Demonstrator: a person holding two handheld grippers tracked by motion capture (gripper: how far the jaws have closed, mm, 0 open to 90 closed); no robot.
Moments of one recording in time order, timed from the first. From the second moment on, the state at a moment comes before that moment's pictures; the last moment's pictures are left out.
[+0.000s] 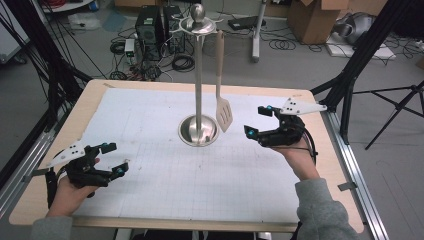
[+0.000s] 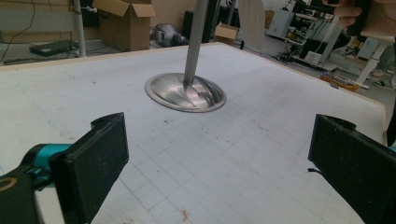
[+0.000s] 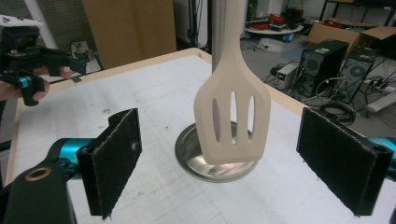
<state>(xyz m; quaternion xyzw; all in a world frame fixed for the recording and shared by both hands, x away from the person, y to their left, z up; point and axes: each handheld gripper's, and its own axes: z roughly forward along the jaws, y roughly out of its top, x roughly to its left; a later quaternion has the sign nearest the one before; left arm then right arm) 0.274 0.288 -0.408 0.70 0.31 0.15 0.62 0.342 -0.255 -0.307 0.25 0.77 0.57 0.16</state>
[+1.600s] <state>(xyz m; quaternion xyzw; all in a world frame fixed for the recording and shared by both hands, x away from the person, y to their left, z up) 0.272 0.290 -0.406 0.70 0.31 0.16 0.63 0.281 -0.363 -0.388 0.35 0.72 0.57 0.19</state>
